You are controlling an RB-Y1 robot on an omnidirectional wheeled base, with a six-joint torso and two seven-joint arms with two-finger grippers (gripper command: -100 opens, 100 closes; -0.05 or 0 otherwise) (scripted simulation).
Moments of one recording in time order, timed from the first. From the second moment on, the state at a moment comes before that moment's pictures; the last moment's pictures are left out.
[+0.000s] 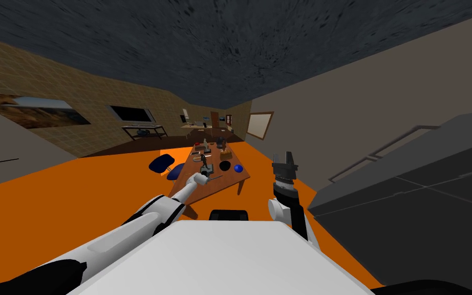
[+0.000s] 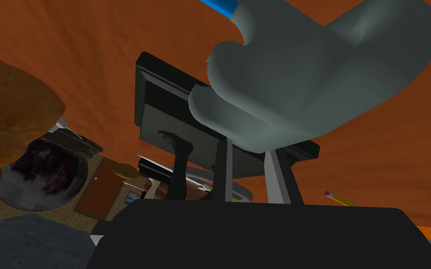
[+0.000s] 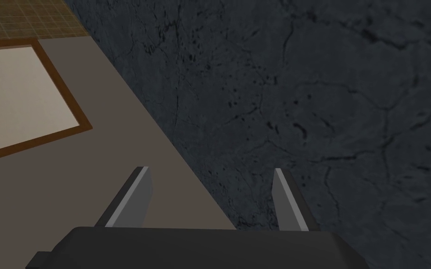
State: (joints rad) left arm -0.47 0.30 -0.19 -0.68 -0.01 0.55 -0.33; right arm 0.49 0.01 0.01 -2.37 0.04 -0.48 -0.09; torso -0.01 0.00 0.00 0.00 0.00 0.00
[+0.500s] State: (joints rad) left arm -0.53 0.37 -0.22 -0.77 0.03 0.62 -0.37; right arm 0.49 0.01 0.01 -2.37 0.04 -0.48 -0.09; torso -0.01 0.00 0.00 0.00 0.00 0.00
